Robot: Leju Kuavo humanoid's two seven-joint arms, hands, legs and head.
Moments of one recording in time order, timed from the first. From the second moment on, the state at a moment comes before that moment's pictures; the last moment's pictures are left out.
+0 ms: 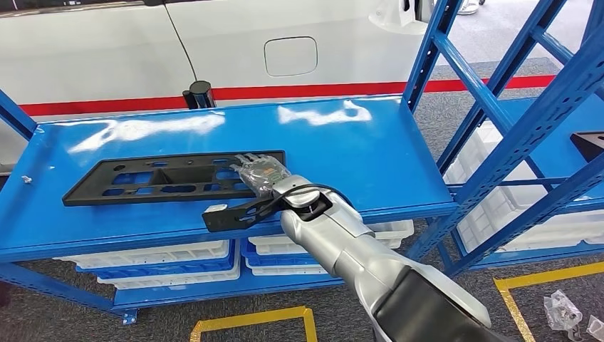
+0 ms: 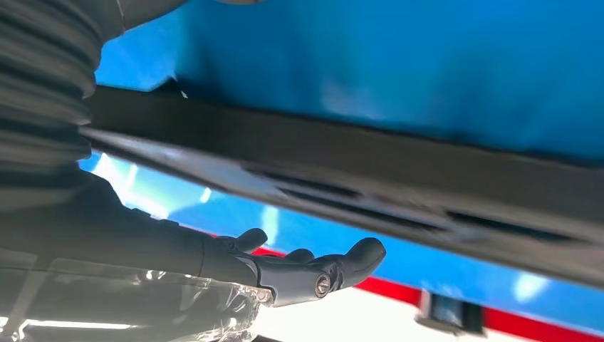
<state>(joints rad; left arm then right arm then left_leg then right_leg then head) -0.15 -0.19 1.08 -0.20 -1.00 0.16 -0.24 -0.98 0.35 0.84 -0.42 1.02 0.06 0.08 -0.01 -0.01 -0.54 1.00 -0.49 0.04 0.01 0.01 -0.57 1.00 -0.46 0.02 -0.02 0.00</state>
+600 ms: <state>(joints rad) -0.15 -0.19 1.08 -0.20 -1.00 0.16 -0.24 -1.01 0.33 0.81 -0.32 1.06 0.05 0.20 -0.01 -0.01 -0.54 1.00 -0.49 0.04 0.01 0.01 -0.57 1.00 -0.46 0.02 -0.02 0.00</state>
